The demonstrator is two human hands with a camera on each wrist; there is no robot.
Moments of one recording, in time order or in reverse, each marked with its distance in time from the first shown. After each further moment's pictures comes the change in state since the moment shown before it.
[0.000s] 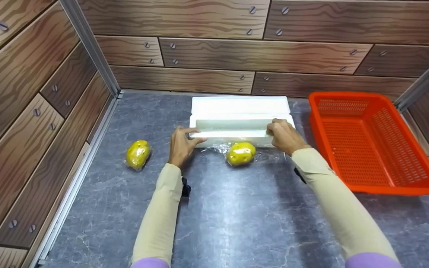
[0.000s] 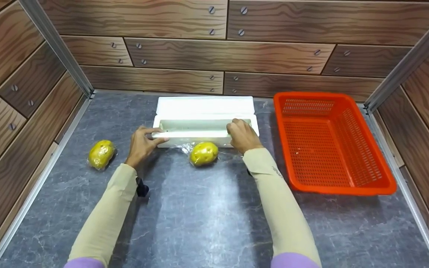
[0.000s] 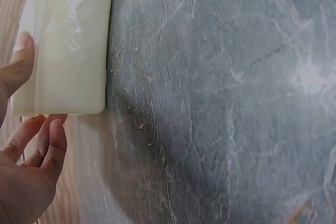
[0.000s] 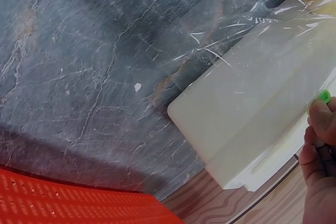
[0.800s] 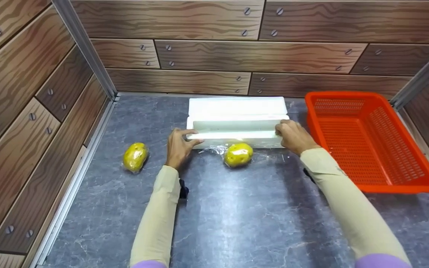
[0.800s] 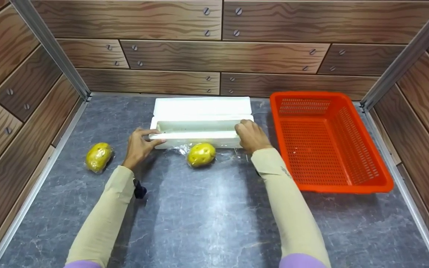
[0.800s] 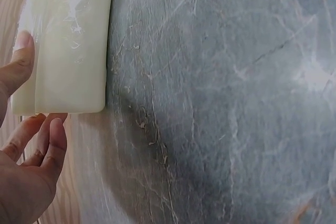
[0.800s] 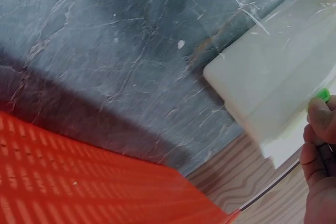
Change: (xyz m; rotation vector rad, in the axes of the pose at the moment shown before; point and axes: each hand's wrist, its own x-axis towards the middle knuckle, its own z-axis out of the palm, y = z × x) left_hand 0.001 -0.002 0.001 0.002 -0.016 -0.012; right_hand -0.017 0.019 -0.023 -0.085 -0.078 0.081
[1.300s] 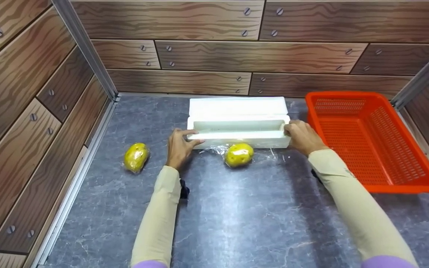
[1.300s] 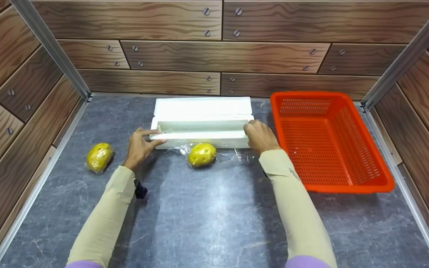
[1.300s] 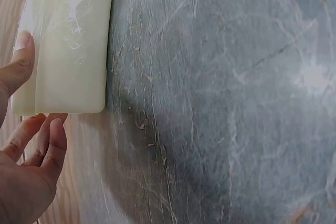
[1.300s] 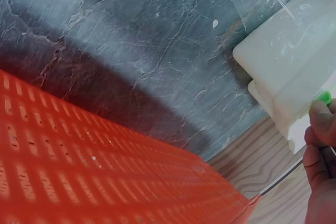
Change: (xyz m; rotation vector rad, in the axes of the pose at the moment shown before) left_hand -0.001 0.000 -0.001 -0.012 0.001 -0.006; right_hand -0.010 0.017 -0.006 -0.009 0.031 -0.002
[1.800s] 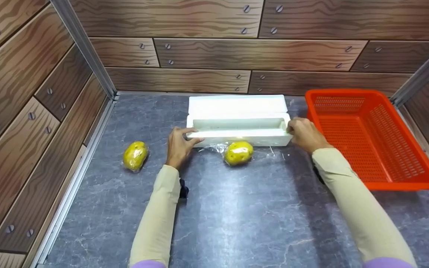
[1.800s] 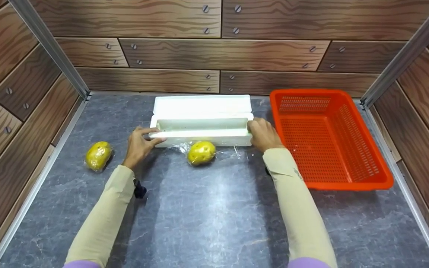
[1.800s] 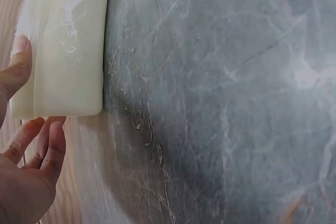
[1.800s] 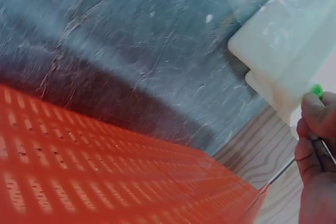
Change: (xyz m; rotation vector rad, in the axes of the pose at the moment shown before) left_hand -0.002 0.002 0.002 0.028 -0.008 -0.025; right_hand -0.005 0.004 -0.003 0.087 0.040 0.027
